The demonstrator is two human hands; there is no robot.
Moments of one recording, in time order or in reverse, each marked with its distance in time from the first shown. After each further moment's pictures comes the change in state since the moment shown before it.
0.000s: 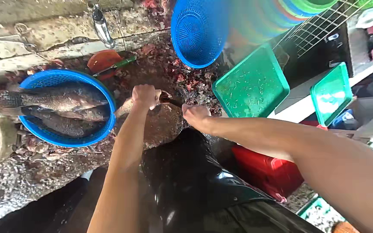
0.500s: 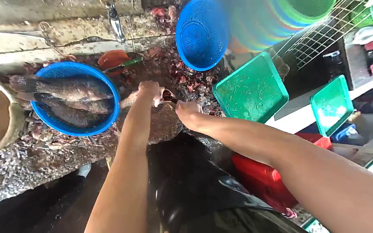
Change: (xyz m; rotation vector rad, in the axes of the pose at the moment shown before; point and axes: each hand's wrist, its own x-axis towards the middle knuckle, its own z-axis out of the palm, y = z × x) left_hand 0.009 0.011 -0.005 -0.032 -0.078 -0.023; right_hand -0.015 -0.040 -0.028 -0.025 -0.100 0.071
